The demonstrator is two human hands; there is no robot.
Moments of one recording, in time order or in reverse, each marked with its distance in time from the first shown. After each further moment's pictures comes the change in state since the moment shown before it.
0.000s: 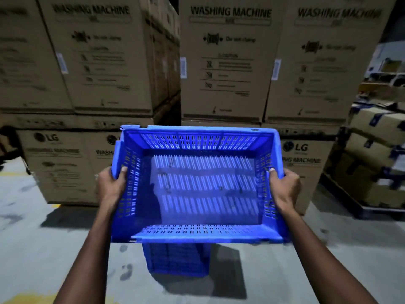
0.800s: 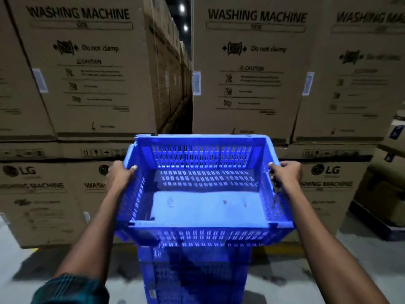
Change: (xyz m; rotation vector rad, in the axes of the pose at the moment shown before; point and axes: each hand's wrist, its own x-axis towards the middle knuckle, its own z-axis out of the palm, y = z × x) left_hand 0.346 -0.042 0.132 0.275 -0.178 -0.081; right_hand 0.146 -0.085 0.298 0.168 -0.163 0.309
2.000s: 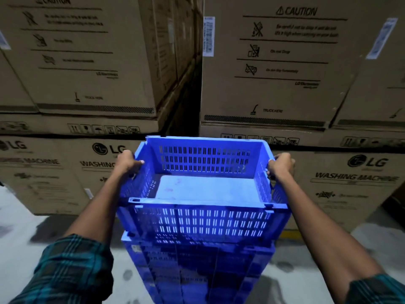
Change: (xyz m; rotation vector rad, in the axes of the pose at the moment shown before) left_hand 0.138 -0.019 0.134 0.167 -0.312 -0.124; right_hand 0.151 0.063 0.165 -0.519 -0.067 0.101
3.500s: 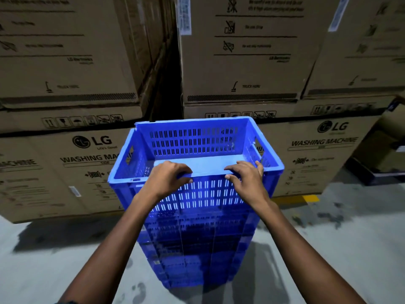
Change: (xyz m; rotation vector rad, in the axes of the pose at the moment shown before) left_hand -0.189 0.028 0.031 0.274 -0.142 1.000; right_hand -0.225 0.045 -0.034 -0.145 -0.212 -0.698
